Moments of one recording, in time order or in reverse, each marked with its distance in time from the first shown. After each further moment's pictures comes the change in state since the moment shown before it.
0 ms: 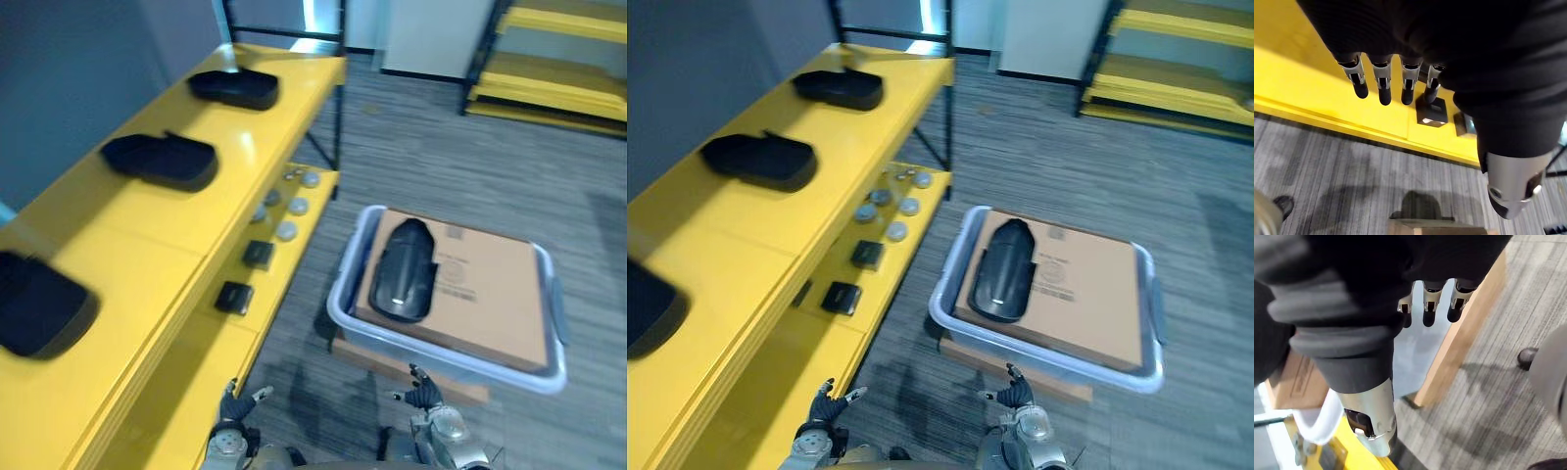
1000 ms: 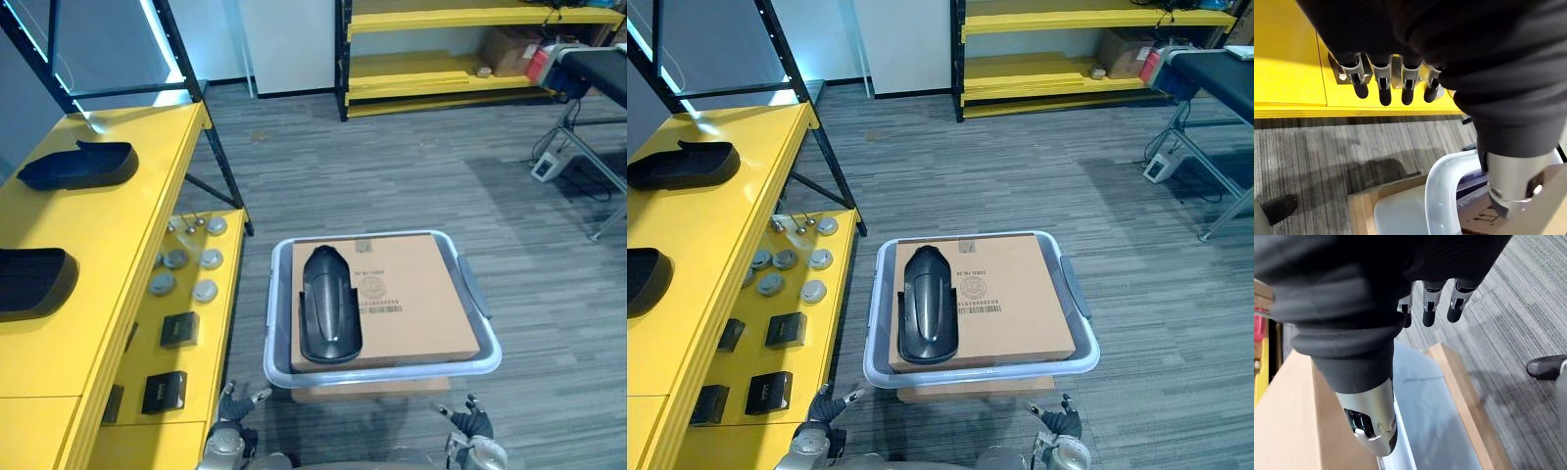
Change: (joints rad) left arm 0.045 -0.008 0.001 0.020 -0.043 0.001 0.003; right arm 0.158 0.021 -0.372 -0.197 0.195 -0.005 -0.083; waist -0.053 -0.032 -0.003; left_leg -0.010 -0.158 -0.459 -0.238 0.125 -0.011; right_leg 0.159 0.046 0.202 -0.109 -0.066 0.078
